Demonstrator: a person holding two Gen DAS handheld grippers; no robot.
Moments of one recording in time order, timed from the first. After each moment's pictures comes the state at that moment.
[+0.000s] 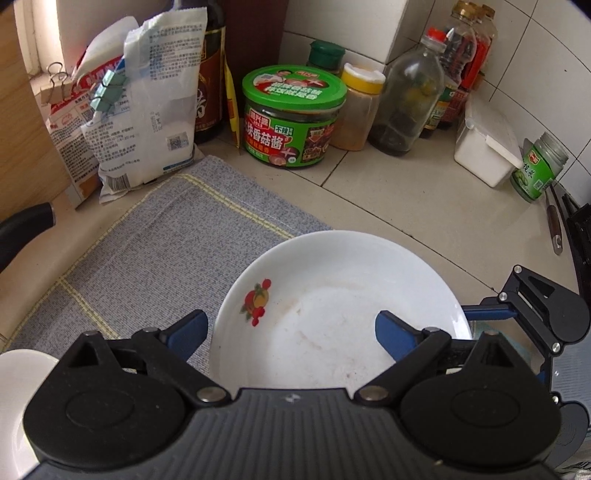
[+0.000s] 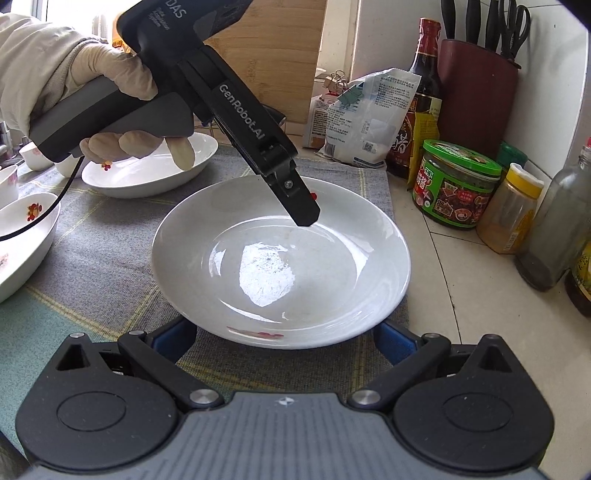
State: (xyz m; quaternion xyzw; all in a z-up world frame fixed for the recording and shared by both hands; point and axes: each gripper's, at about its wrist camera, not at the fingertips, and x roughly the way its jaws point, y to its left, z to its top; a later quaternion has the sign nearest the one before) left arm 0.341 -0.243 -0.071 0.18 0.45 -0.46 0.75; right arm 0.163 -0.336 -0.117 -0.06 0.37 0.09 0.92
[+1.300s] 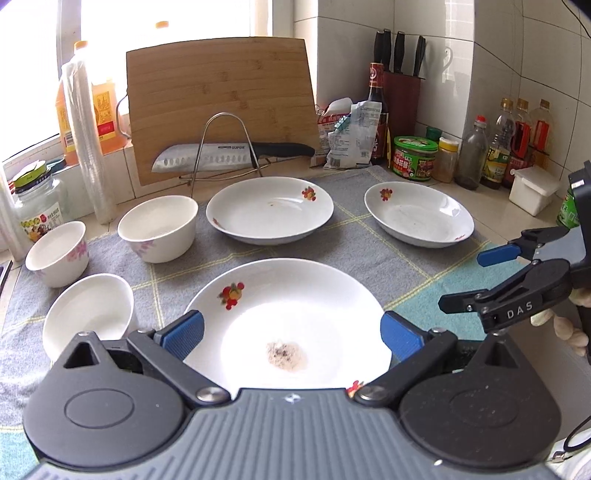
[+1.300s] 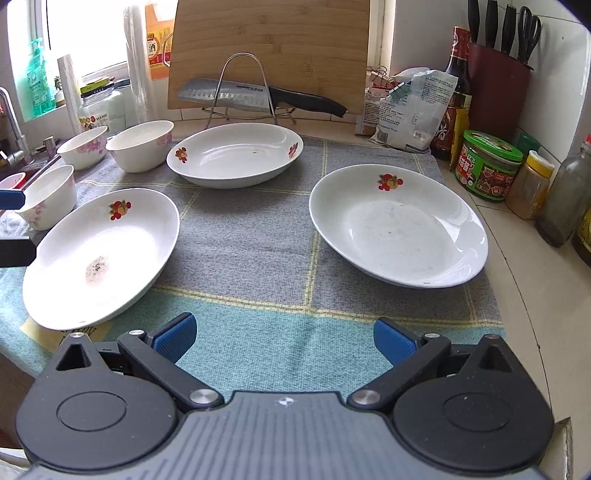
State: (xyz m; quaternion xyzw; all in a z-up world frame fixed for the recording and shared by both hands) left arm 0.090 0.023 -0.044 0.08 0.32 -0.22 0.92; right arm 0.104 -0.224 -0.081 -0.03 0.41 0.07 0.91
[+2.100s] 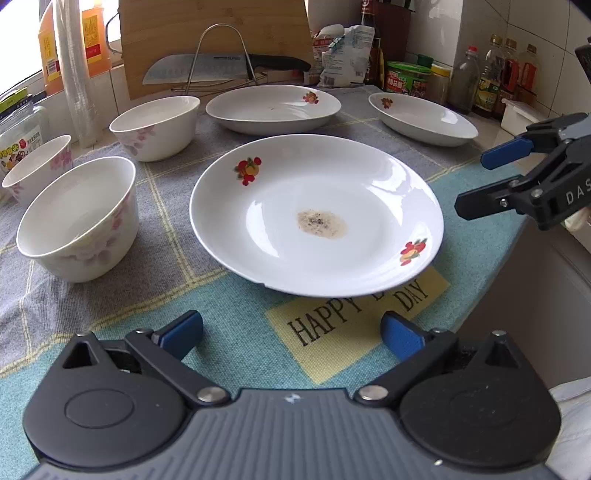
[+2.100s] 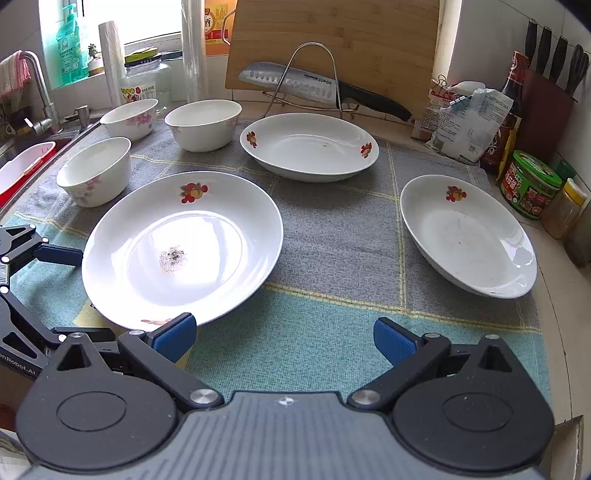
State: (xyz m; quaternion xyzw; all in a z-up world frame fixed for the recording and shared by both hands) left arm 0.089 0.065 -0.116 0.11 0.39 -0.26 0.87; right arm 0.097 -0.150 -0.069 -0.06 0.44 0.10 0.89
